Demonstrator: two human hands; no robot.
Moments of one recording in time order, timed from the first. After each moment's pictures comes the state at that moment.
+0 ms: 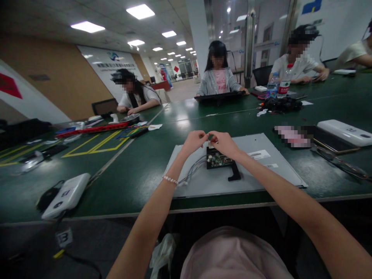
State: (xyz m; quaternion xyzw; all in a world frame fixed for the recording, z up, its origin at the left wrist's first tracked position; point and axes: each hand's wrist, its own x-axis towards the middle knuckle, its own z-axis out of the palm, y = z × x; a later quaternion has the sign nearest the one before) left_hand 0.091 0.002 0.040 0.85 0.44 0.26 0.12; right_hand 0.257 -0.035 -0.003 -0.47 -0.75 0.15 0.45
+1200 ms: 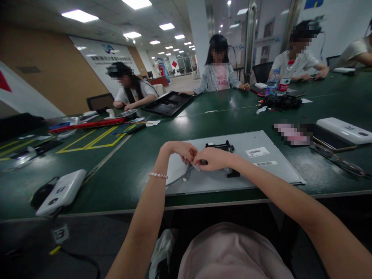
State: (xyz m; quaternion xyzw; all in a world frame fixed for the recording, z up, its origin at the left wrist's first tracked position) left_hand 0.039 0.008 0.050 0.78 0.42 -0.18 0.42; right_hand 0.226 -0.072 0.003 -0.19 -0.94 0.13 0.24
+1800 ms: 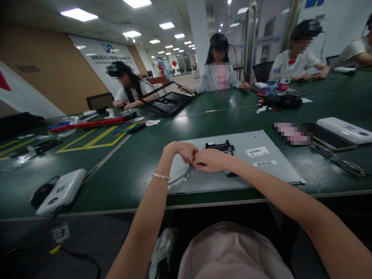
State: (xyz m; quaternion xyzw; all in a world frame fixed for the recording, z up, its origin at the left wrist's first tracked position) left_hand 0.050 0.010 0.040 0.80 0.43 -0.24 0.36; right_hand 0.216 -0.077 0.003 -0.20 -0.96 0.06 0.20
